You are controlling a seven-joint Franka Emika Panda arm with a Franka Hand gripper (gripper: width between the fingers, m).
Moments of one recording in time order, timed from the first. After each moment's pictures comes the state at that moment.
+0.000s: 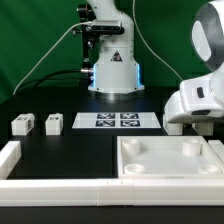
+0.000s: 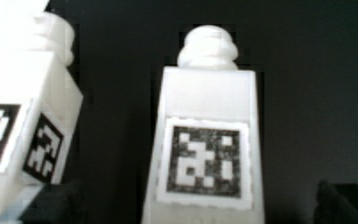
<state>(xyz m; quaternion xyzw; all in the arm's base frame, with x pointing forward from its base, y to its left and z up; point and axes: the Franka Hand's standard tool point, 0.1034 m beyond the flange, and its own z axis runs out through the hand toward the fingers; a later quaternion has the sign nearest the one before) 0.393 0.180 0.007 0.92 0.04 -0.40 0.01</state>
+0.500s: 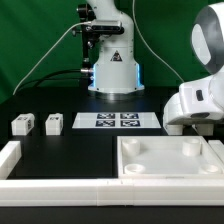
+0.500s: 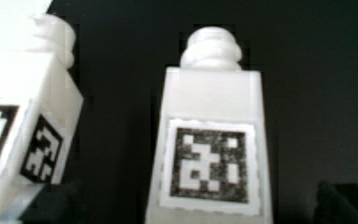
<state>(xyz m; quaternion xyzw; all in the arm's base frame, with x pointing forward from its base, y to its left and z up) 0.389 0.178 0.005 0.91 0.04 -0.41 0.01</state>
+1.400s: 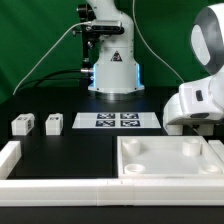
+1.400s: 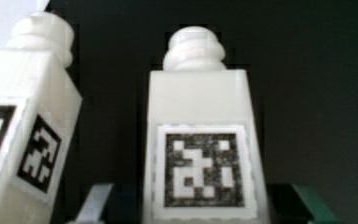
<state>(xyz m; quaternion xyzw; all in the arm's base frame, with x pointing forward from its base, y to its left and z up) 0.389 0.178 0.005 0.91 0.04 -0.41 0.01</state>
